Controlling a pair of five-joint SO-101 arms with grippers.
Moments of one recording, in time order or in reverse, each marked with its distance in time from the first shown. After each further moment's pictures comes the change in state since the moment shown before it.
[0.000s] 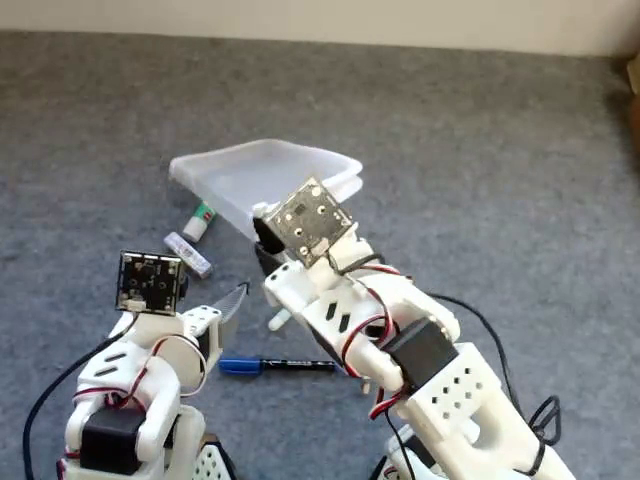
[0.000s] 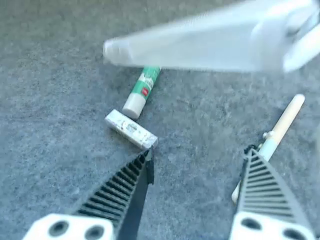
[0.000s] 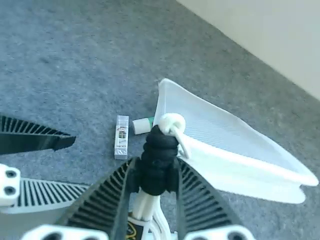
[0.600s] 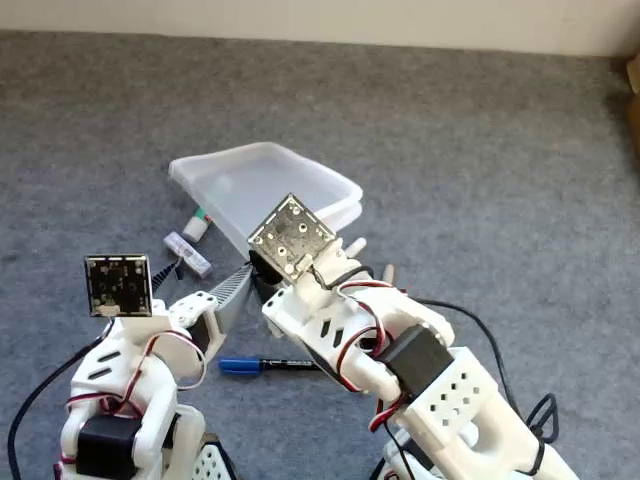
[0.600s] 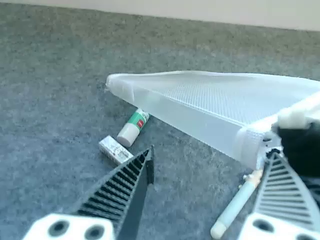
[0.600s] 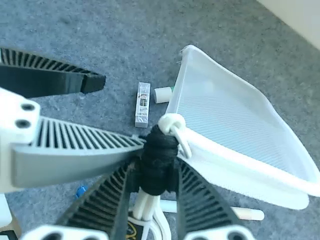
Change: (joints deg) left arm 0.2 0.0 -1.7 -5.8 8.2; right arm -3.5 -0.7 -0.1 8.2 -0.1
